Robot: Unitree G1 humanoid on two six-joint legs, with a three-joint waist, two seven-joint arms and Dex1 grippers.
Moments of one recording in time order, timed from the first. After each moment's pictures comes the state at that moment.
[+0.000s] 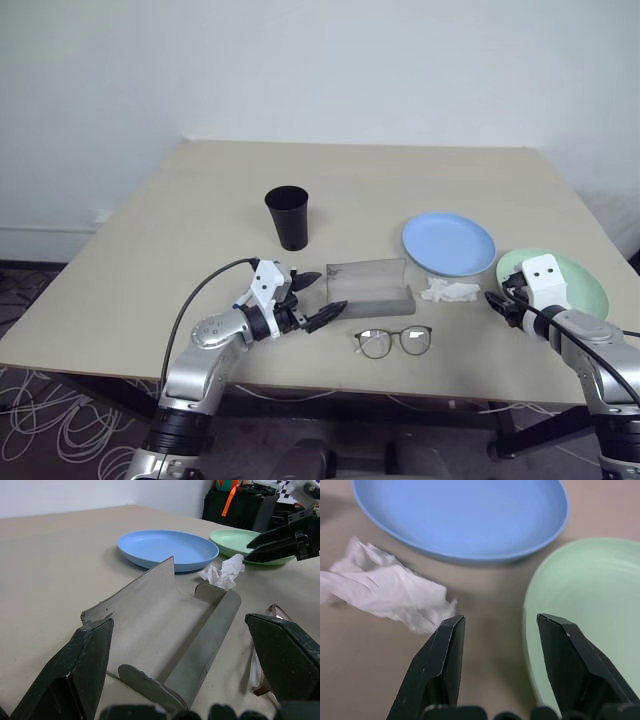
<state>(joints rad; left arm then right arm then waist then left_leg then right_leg) -0.16 0.36 -0.07 -0.06 -0.37 0.29 -0.83 -0.11 -0.59 -0.14 -0.20 0.18 0.83 0.37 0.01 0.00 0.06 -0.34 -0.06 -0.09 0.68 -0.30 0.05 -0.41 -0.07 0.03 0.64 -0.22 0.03</state>
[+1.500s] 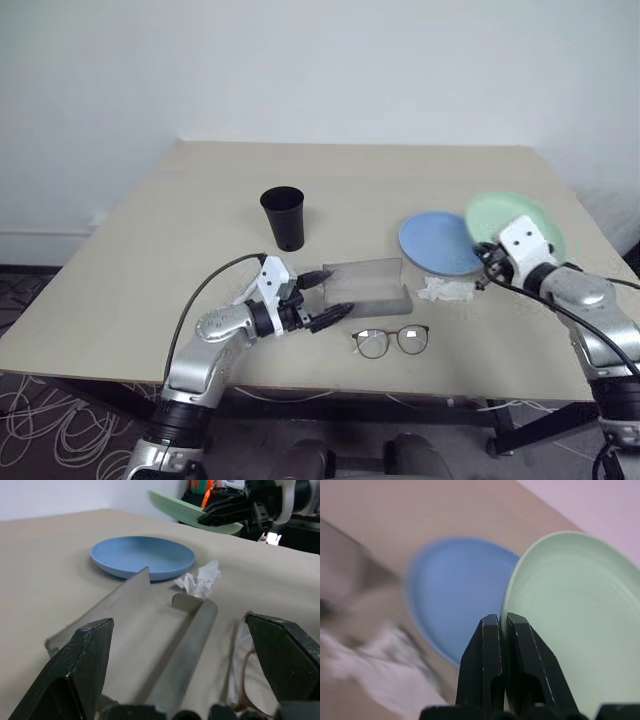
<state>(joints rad) -0.21 0.37 -0.09 -0.05 -0.40 0.31 -0.88 -0.35 -0.68 0.05 -0.07 0.10 0.43 0.63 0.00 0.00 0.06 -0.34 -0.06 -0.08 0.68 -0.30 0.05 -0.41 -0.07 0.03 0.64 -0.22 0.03</state>
